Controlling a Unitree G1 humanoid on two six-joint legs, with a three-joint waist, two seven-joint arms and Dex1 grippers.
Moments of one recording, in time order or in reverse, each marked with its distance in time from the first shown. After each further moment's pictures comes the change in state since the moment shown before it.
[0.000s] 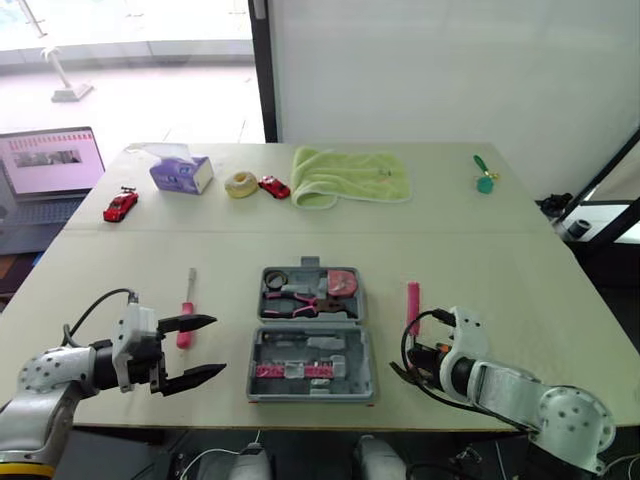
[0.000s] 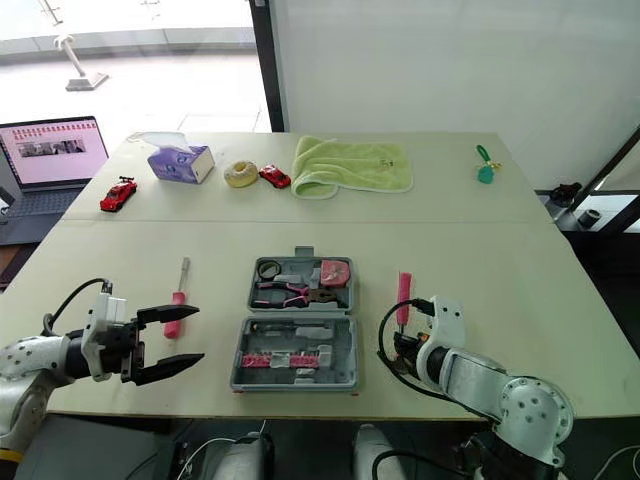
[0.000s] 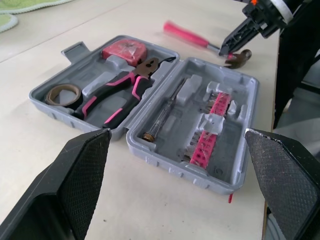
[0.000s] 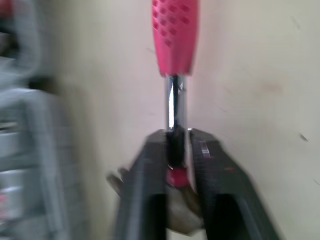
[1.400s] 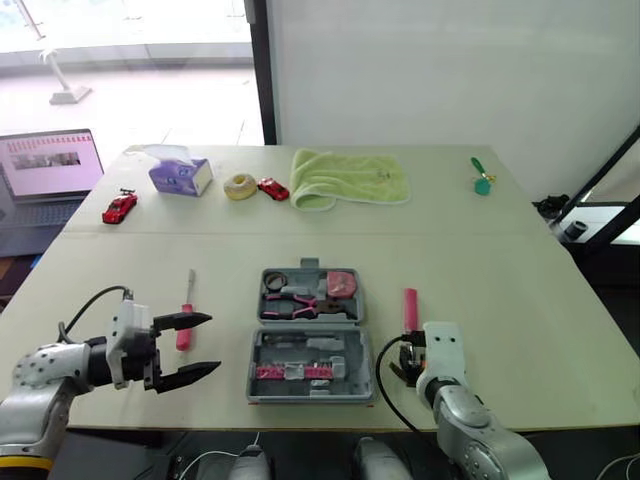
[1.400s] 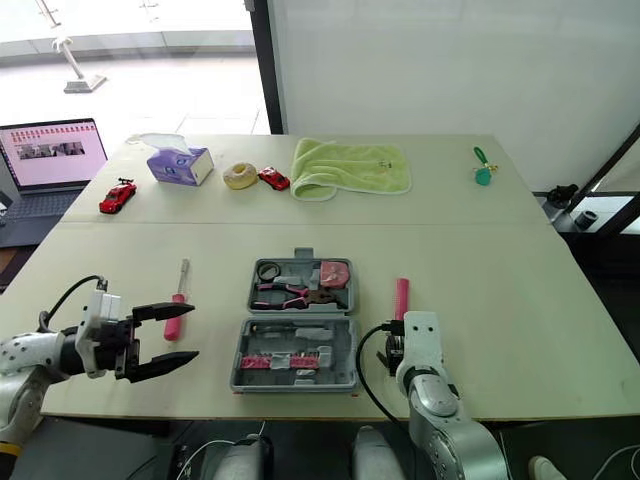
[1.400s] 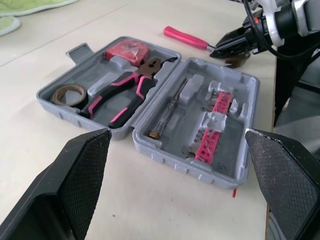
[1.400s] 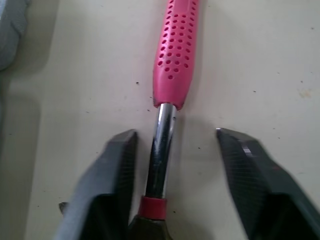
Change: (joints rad) left arm -0.025 0.008 0.014 0.074 0.002 -0.018 -0.057; right arm 0.334 -0.089 0.645 -0.090 -0.917 -0.762 0.361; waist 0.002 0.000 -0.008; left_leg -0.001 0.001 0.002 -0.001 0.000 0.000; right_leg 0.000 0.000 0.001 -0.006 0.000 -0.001
